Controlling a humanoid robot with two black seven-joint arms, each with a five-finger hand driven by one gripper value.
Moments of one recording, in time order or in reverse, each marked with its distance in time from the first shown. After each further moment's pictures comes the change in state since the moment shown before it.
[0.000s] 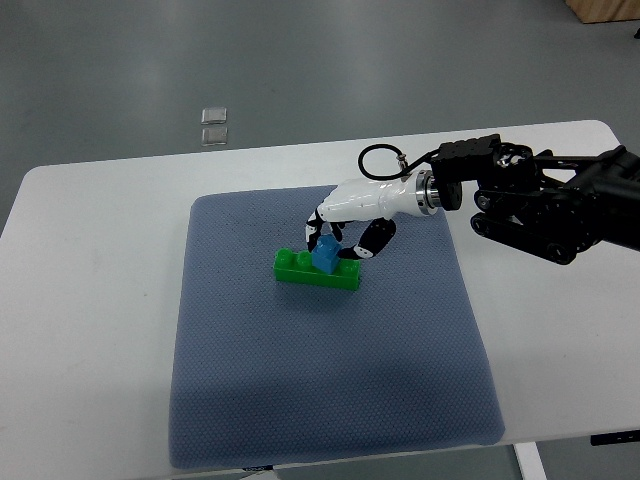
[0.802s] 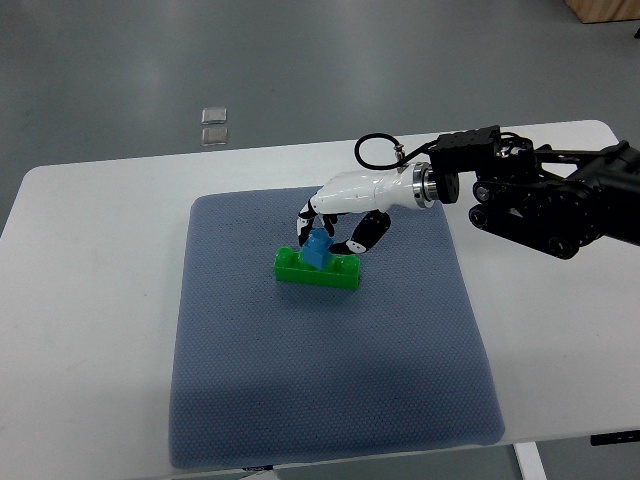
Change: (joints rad) left arm 0.000 0.000 0.000 0.000 0.000 0.000 0.000; right arm 0.006 -0.014 0.053 0.038 0.019 0.039 -0.011
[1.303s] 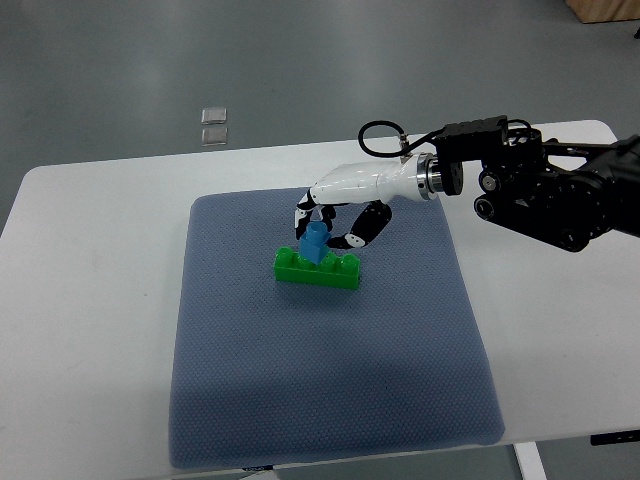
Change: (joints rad) left arm 0.000 0.000 0.000 0.000 0.000 0.000 0.000; right arm 0.004 -0.028 0.021 0.043 0.044 0.028 -0.002
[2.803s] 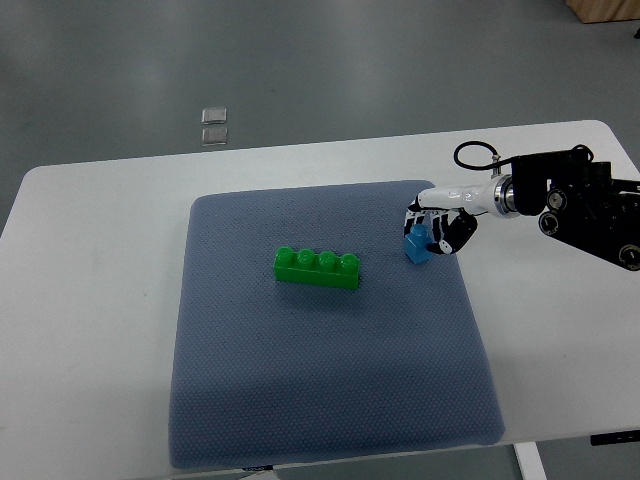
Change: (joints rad) left arm 0.000 0.000 0.000 0.000 0.000 0.000 0.000; right arm -0.149 -0.159 0.074 -0.002 0.131 0.138 -0.414
